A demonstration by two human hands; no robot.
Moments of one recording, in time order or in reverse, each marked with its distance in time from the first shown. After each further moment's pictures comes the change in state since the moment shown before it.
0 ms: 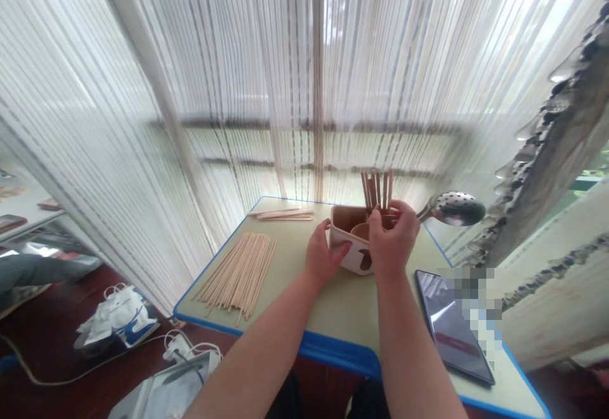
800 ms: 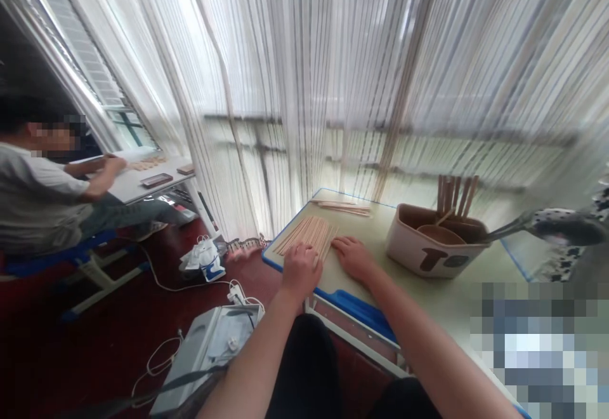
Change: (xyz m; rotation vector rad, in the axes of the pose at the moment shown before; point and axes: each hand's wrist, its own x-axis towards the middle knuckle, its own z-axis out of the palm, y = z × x) left_hand -0.103 -0.003 -0.191 0.756 0.009 -0.054; right_hand -0.143 -0.054 0.068 0.106 -1.284 -0.537
